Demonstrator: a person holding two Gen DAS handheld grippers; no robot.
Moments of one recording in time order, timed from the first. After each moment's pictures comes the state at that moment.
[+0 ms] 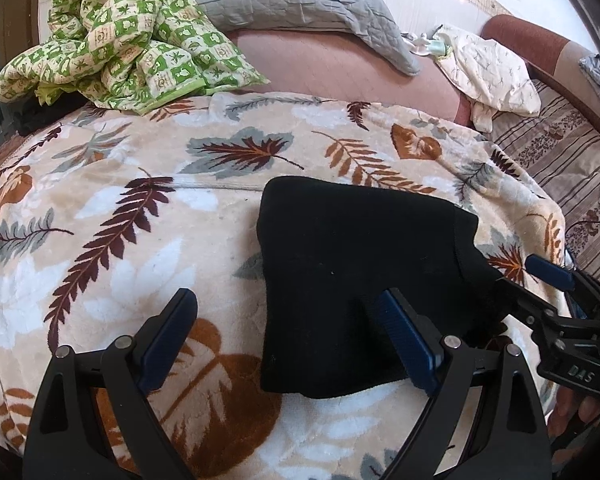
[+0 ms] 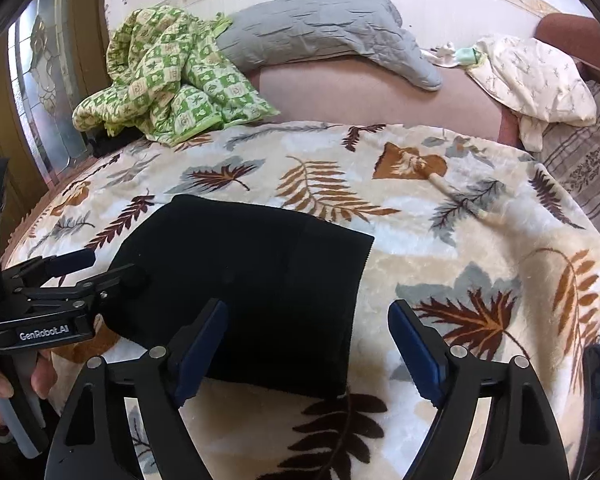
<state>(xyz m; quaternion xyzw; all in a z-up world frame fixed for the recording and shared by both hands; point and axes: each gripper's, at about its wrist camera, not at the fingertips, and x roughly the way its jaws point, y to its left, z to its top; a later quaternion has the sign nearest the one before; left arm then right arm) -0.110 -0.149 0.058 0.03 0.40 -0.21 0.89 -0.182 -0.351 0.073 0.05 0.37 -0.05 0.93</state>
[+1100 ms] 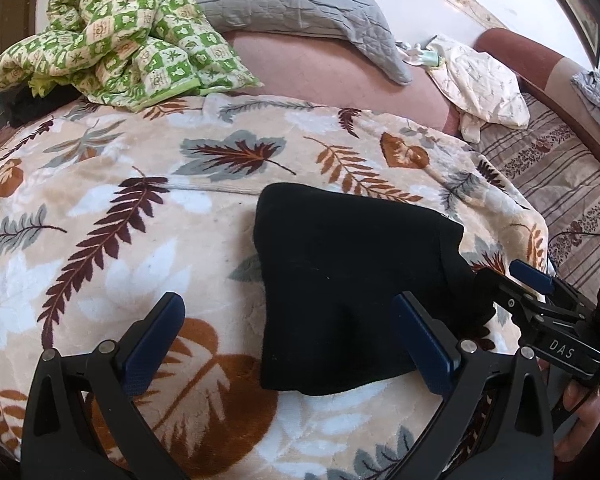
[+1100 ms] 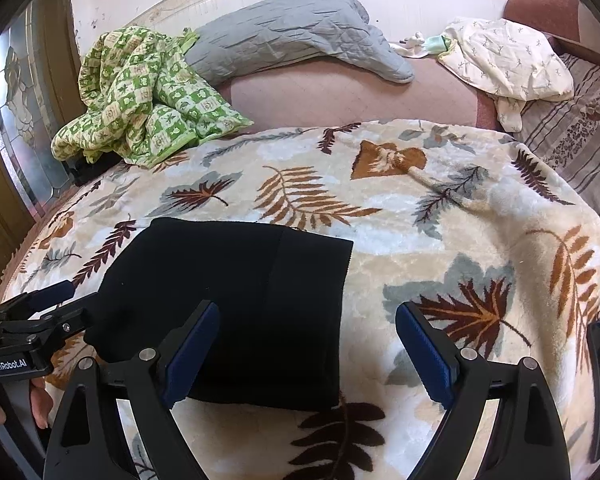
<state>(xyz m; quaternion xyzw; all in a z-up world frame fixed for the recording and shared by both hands) -0.108 -0.139 0.064 0.00 0.40 -0.23 0.89 -0.178 -0.361 0.072 0.09 0.36 -0.08 0.93</state>
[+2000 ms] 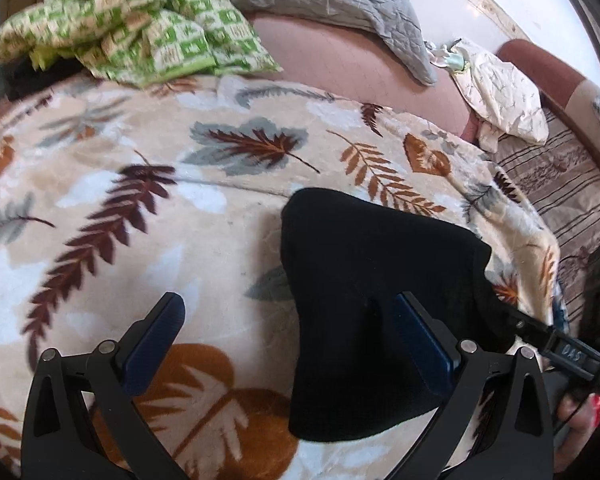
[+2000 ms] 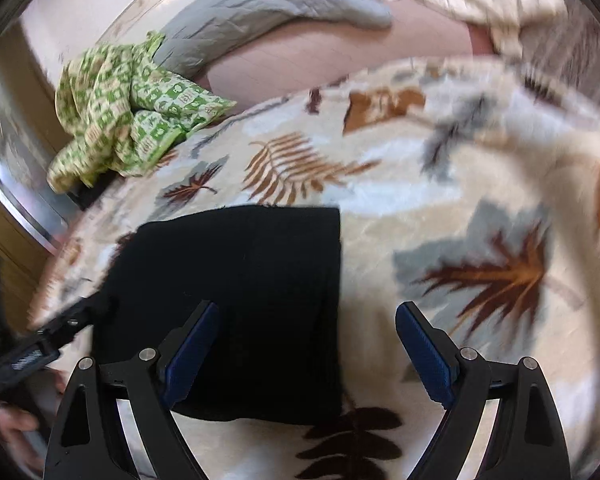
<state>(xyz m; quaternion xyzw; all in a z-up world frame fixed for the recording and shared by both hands) -0.068 -0.134 0.044 -0.03 0.44 -0.22 0.87 -0.156 -0.401 0.031 0.24 0.41 -0.03 0.88</state>
